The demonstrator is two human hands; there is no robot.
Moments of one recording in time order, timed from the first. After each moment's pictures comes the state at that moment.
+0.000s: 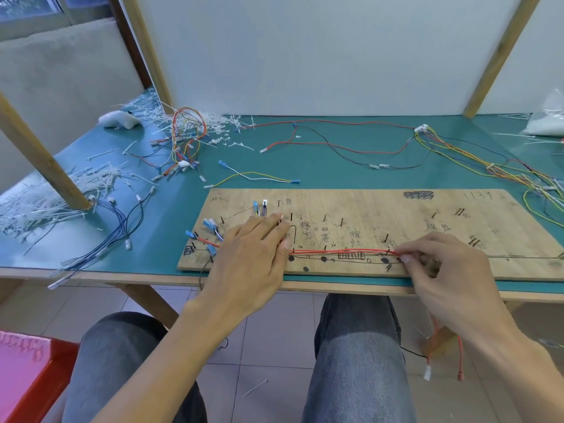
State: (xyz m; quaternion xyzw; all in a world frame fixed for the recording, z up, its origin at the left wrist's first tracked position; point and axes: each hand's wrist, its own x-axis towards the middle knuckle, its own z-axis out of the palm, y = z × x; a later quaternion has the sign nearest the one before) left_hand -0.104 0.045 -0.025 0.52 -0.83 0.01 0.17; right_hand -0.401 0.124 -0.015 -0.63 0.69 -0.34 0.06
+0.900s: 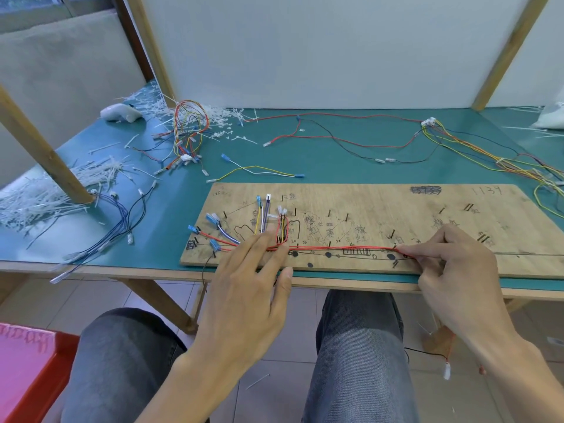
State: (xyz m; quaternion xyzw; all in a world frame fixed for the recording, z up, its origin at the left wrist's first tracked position) left_hand -0.098 0.105 -0.031 0.55 -0.81 0.03 0.20; right_hand -0.394 0.123 -0.025 -0.60 0.71 -0.37 0.03
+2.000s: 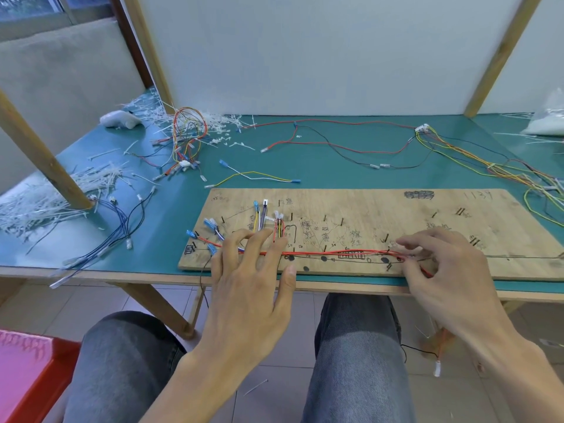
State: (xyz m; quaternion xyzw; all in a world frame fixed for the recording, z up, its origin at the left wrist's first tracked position) left_hand -0.108 0.107 -0.017 0.57 -0.79 0.01 0.22; right_hand -0.398 0.122 -0.017 -0.63 0.70 -0.34 0.03
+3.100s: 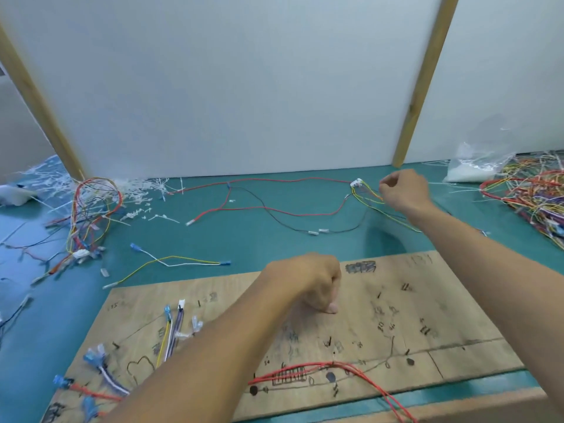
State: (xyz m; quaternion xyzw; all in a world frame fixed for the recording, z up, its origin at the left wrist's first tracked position) left_hand -0.323 -0.090 0.035 0.38 -0.89 -0.23 -0.14; right_hand -0.590 -0.155 0.035 -0.44 0.81 -0.38 0.07
